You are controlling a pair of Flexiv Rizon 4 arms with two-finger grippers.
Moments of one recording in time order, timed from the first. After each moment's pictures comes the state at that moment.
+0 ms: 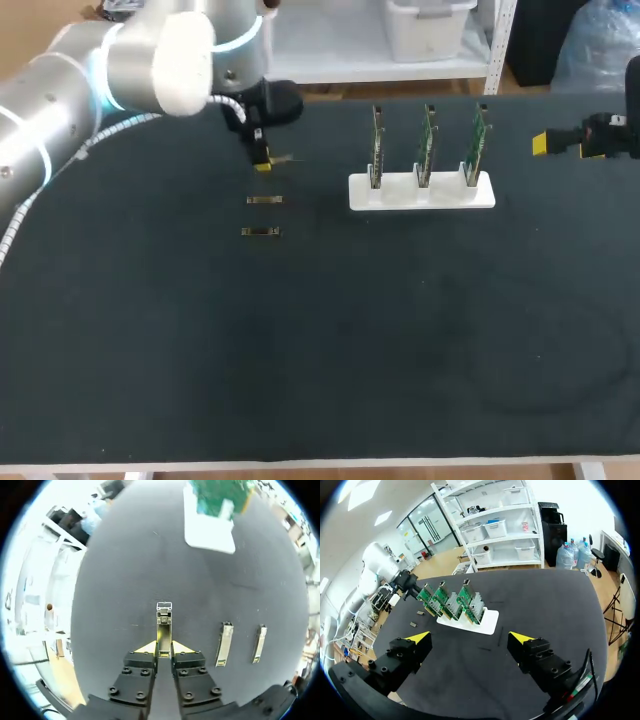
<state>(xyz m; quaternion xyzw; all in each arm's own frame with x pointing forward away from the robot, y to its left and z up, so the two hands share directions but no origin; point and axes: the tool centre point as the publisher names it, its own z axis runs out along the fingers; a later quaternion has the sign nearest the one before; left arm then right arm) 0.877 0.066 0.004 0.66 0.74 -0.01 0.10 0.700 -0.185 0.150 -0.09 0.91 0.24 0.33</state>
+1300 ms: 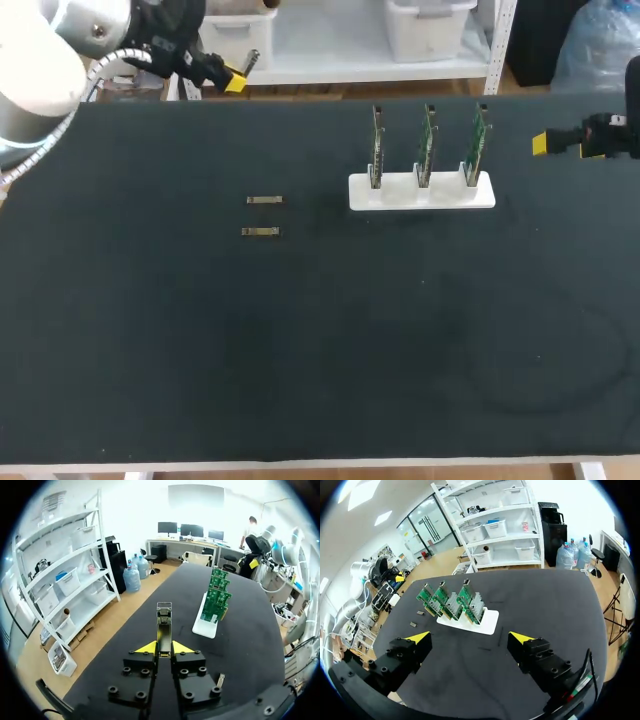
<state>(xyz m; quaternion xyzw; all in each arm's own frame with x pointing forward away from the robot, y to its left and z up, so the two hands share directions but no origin) 0.870 0.079 0.147 0.49 0.77 -0.21 0.36 0.700 -0.185 0.150 -0.09 0.91 0.24 0.33</state>
